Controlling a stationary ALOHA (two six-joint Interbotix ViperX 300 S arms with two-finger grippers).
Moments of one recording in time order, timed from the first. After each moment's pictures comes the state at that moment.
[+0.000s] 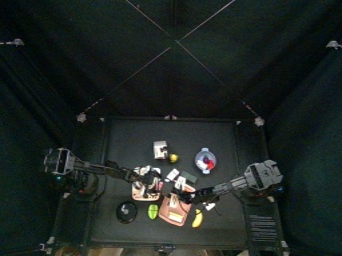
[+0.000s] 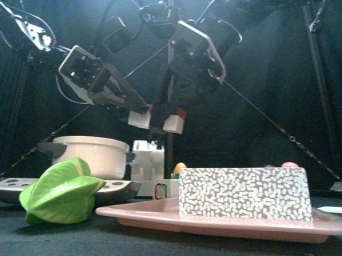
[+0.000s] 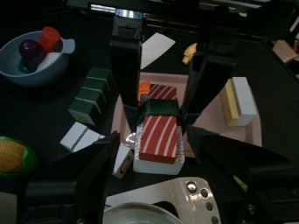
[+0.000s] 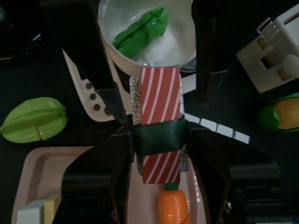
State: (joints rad) left arm 0.02 -0.10 0.87 0.54 -0.37 -0.33; right arm 0.25 0.16 0.34 -0.95 0.62 1.25
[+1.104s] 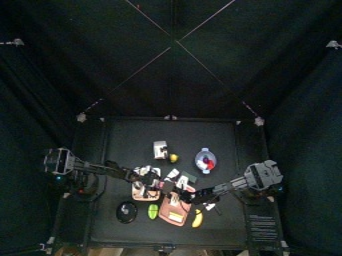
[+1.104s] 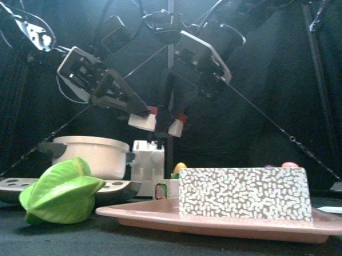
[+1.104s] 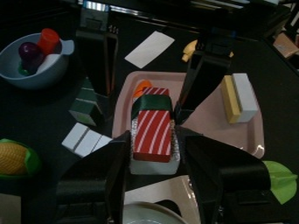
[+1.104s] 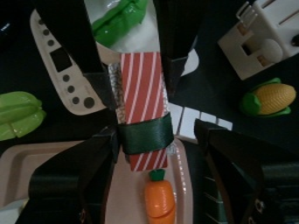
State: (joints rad) left arm 0.03 -0.11 0.87 0.57 -0.37 -0.33; right arm 0.26 0.16 0.35 -0.94 0.72 1.25
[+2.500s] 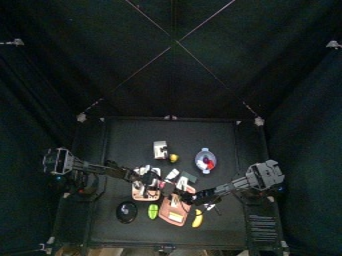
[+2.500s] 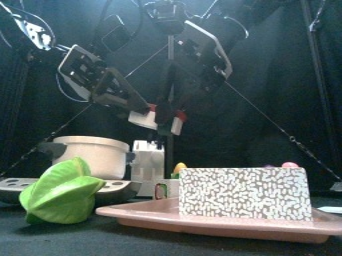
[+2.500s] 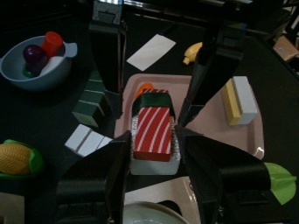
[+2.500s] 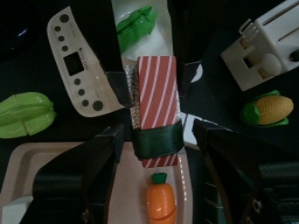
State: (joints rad) left arm 0.04 -0.12 0.87 0.57 -0.37 -0.33; right arm 0.28 0.15 0.35 -0.98 0.69 1.25
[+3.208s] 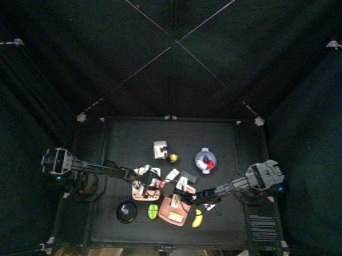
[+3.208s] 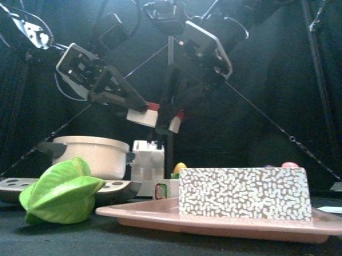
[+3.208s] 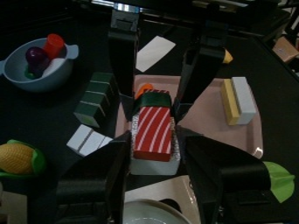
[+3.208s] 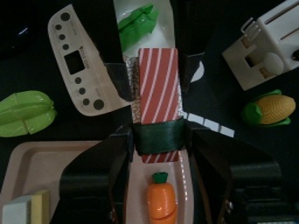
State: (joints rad) left arm 0.03 -0.14 0.88 0.57 -0.37 -0.33; right arm 0.28 0.15 0.36 -0.98 0.69 1.25
